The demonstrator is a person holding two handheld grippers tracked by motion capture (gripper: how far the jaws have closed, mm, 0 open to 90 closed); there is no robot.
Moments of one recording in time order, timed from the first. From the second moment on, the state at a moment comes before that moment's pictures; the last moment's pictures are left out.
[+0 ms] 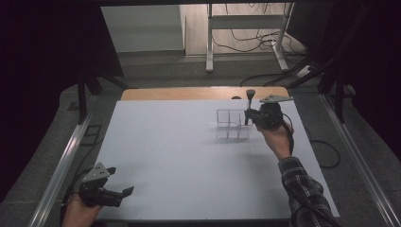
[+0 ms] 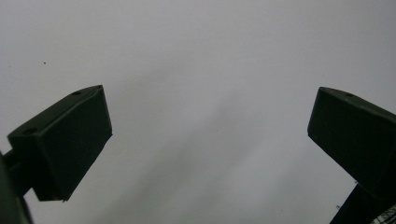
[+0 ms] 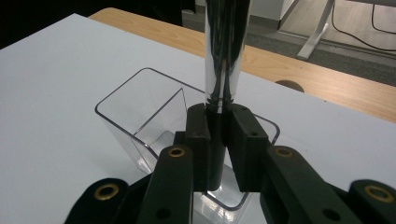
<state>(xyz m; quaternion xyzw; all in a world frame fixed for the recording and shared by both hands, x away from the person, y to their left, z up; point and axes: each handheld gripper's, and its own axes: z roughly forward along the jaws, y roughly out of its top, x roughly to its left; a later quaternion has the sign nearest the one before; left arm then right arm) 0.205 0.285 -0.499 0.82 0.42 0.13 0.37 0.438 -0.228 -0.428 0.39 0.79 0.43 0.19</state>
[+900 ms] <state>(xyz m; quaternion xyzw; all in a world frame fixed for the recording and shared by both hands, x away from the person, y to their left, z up) 0.205 0.285 -0.499 0.82 0.42 0.13 0.37 0.442 -0.221 -0.449 0.39 0.80 0.41 0.19</state>
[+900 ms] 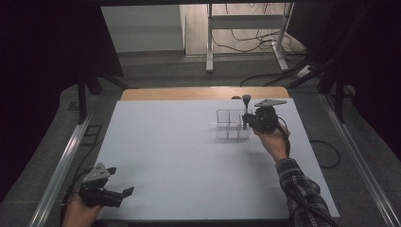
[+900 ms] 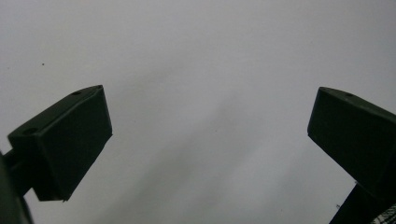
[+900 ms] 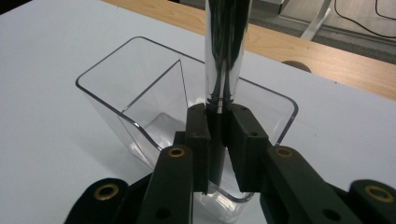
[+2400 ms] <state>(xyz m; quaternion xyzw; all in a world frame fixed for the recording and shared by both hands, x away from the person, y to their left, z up) 0.205 0.285 -0.499 0.82 0.42 0.14 0.37 0.445 -0.223 -0.448 0.42 0.79 0.41 0.16</state>
